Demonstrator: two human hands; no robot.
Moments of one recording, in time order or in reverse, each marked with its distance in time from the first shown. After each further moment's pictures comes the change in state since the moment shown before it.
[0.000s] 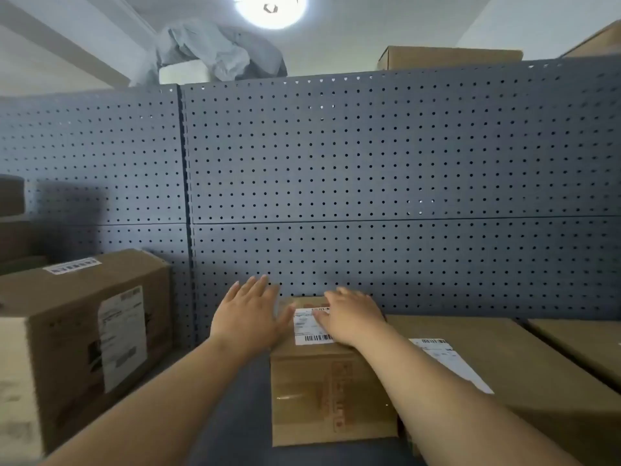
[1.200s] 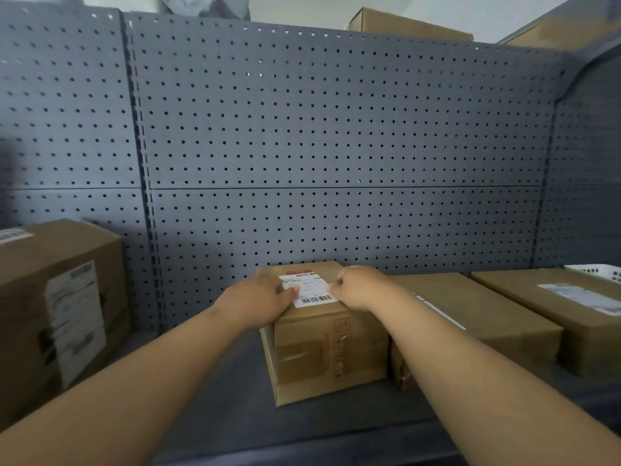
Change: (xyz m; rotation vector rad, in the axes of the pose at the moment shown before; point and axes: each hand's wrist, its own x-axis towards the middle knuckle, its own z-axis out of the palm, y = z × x) left_hand 0.011 -0.012 0.017 -0.284 -0.335 0.221; right_hand -0.024 0.002 -0.005 -0.010 -0.083 0.284
